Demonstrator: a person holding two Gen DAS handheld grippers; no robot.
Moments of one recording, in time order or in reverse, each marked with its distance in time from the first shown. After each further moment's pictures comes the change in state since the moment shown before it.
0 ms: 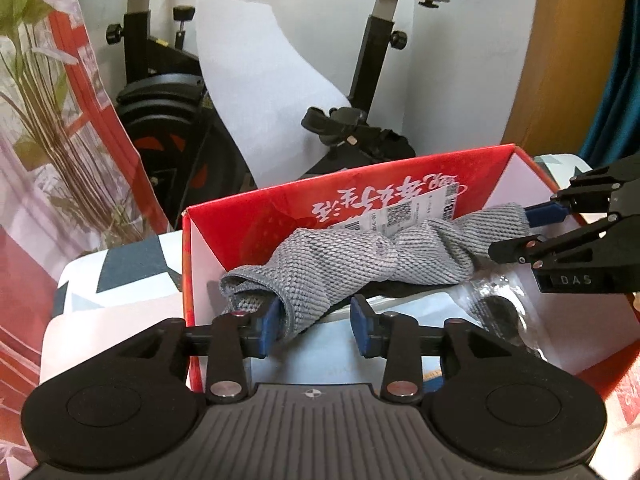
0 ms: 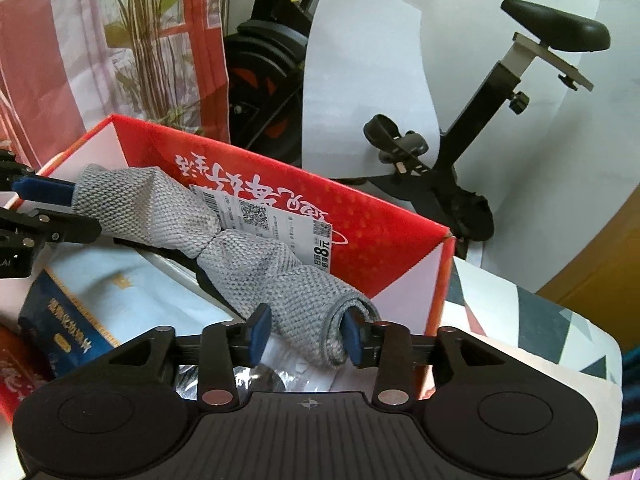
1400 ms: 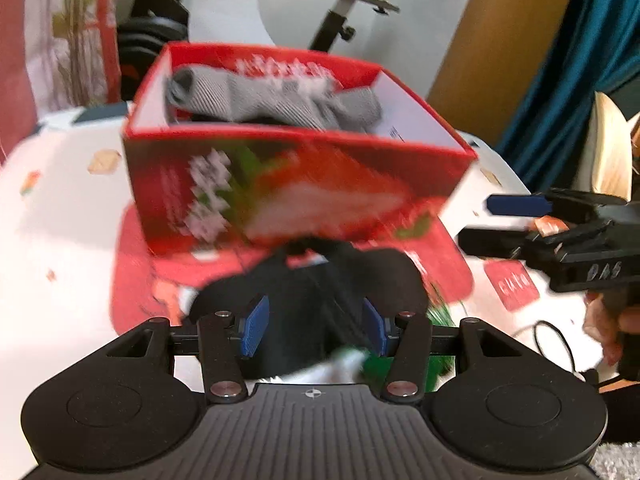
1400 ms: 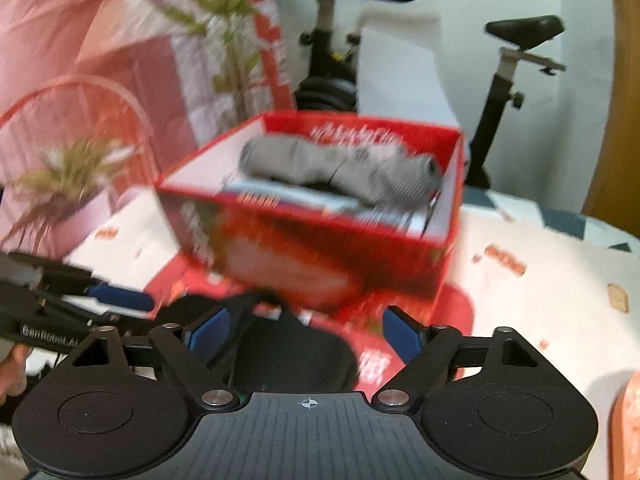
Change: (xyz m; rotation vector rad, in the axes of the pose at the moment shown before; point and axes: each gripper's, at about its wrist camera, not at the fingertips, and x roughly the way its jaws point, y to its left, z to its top) left arm -0.100 -0.067 -0.186 -0.187 -0.052 -0.216; right arm -0.143 0.062 -0.198 0.077 -0.211 0.196
